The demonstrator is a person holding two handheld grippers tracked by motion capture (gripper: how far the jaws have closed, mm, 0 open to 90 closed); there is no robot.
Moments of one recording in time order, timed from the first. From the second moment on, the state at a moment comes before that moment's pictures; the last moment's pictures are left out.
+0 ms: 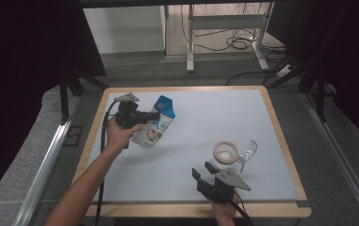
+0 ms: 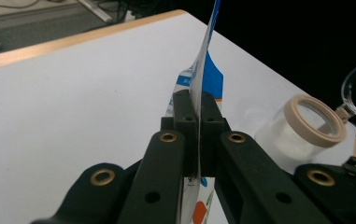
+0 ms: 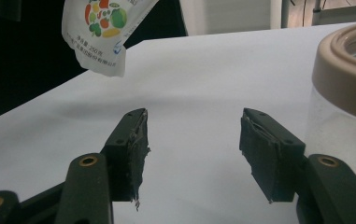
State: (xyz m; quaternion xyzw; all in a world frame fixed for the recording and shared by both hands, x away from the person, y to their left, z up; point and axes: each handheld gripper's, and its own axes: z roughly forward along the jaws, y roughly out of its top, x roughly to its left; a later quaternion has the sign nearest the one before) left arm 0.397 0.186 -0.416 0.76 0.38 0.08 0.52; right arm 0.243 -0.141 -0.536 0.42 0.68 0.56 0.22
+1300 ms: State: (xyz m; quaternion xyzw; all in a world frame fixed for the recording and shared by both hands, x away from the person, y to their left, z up) left arm 0.401 0.256 -0.478 0.69 0.44 0.16 0.55; right arm 0.240 -0.139 -0.539 0.42 0.68 0.56 0.22
